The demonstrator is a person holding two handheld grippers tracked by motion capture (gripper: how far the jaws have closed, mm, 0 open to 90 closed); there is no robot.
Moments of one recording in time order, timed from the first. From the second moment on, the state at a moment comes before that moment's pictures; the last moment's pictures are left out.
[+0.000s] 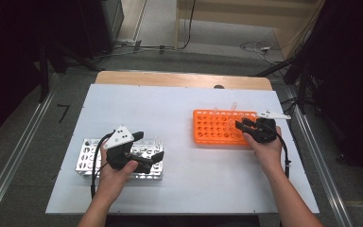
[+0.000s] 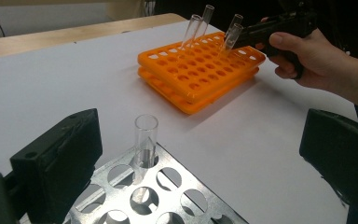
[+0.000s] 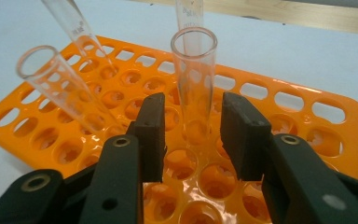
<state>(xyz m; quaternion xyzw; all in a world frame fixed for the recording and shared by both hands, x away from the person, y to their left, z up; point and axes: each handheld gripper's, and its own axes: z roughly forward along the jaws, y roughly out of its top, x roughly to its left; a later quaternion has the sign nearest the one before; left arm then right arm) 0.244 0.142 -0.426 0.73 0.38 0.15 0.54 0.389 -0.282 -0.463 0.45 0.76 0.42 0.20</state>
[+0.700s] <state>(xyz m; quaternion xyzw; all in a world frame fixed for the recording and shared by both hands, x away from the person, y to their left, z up) 0.243 0.145 -0.426 0.73 0.38 0.15 0.54 0.388 -0.275 -0.471 0.45 0.75 0.42 0.23</state>
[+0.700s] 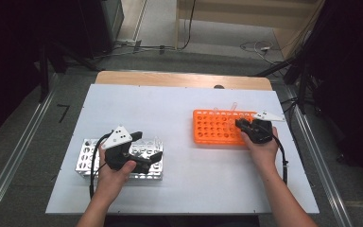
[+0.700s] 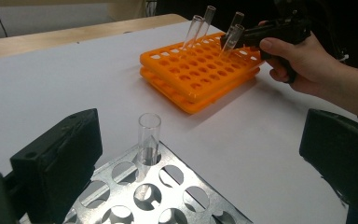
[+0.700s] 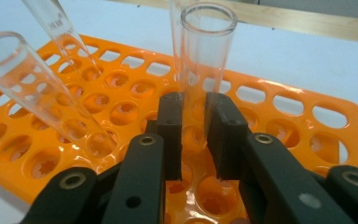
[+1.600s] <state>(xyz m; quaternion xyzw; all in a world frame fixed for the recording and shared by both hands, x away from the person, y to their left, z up) 0.241 0.142 -0.424 0.74 0.38 0.15 0.54 0.339 -0.292 -0.424 0.42 0.74 0.46 0.23</state>
